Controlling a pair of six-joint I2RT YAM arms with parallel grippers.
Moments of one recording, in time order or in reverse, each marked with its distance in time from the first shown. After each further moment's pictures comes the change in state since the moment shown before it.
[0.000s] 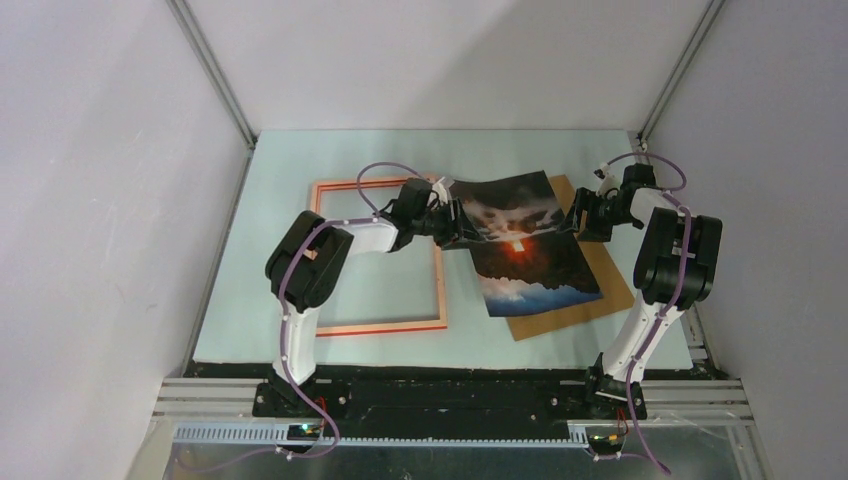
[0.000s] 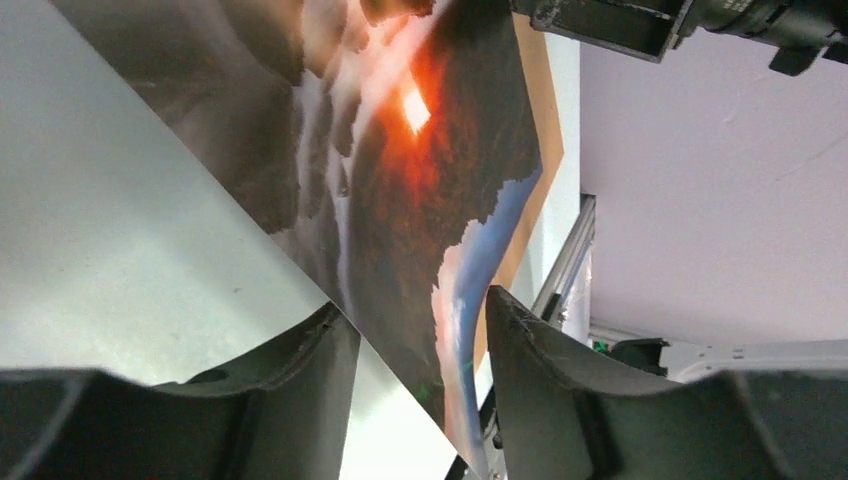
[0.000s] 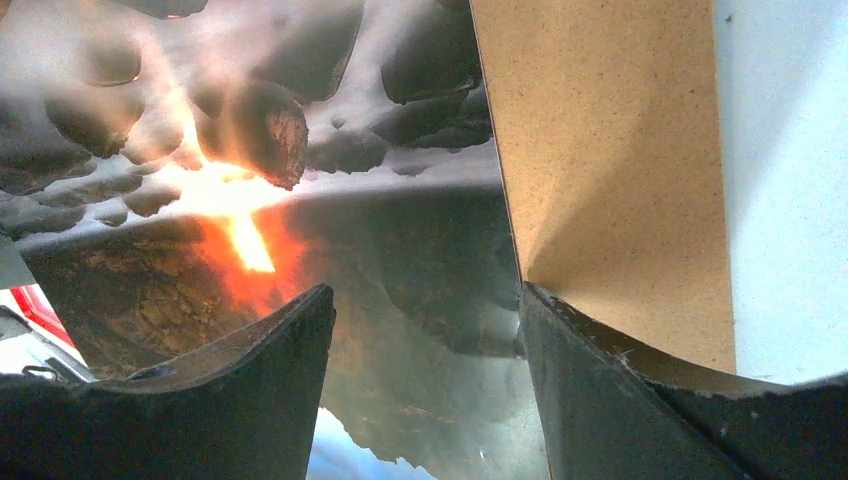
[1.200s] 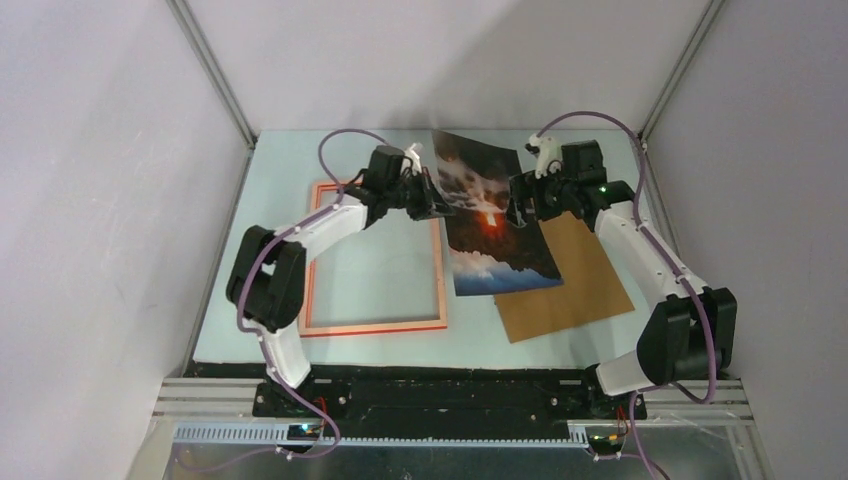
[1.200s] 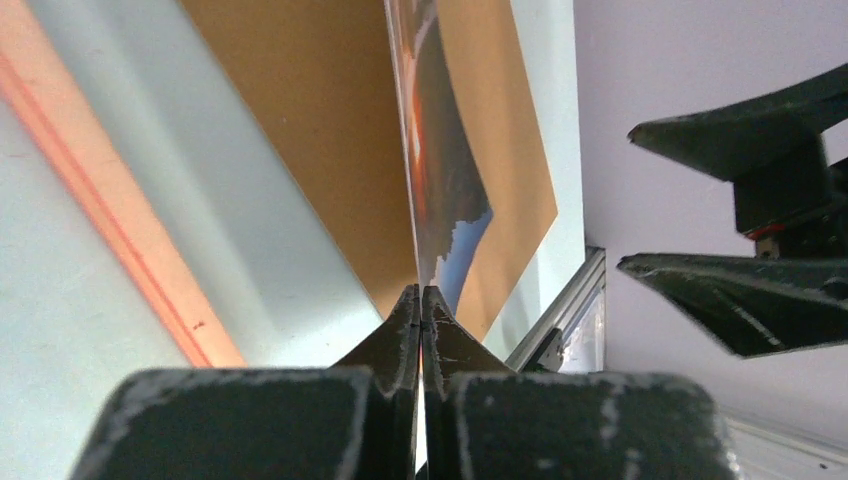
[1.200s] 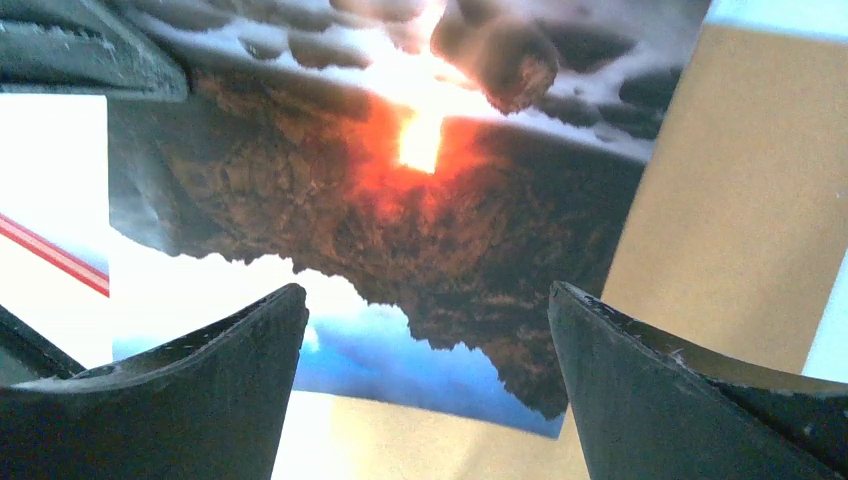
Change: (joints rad) left arm 0.089 -0.203 0.110 -0.371 -0.106 0.121; right arm 0.439 -0.499 -0.048 -0.018 0.235 -0.046
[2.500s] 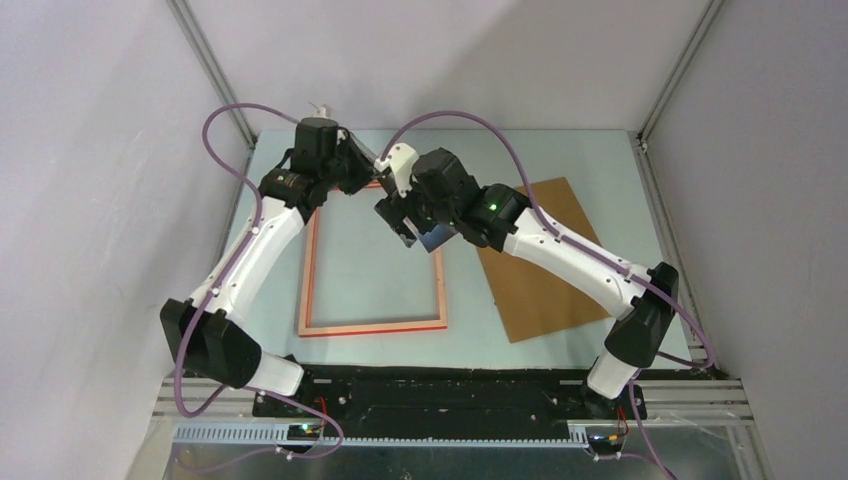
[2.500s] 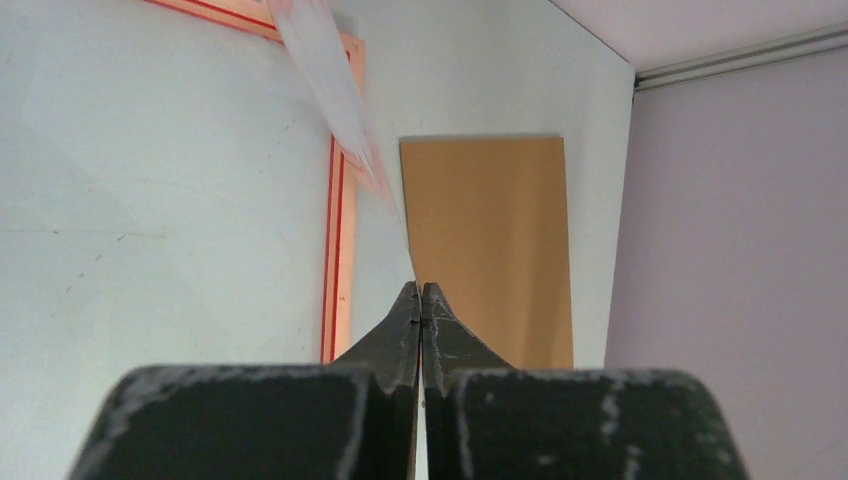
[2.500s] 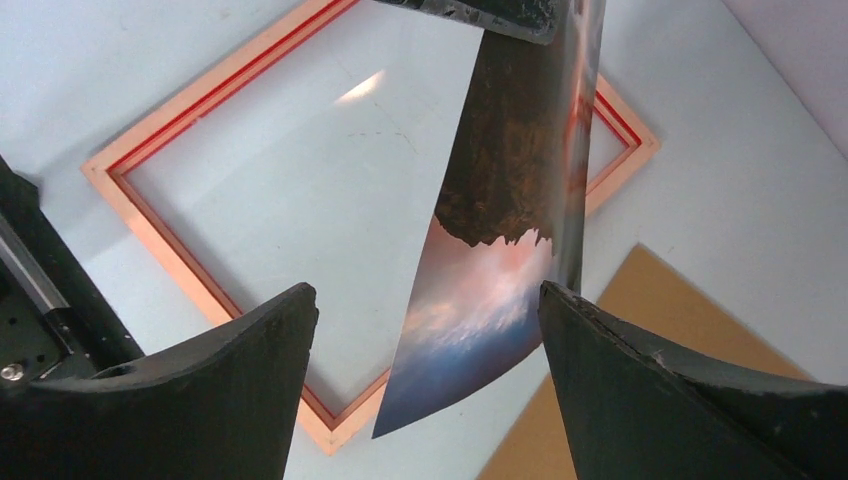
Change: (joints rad) left arm 0.156 -0.398 0.131 -0.459 -0.479 -0.048; right arm 0.743 0.227 0.504 -0.048 0.435 -0.010
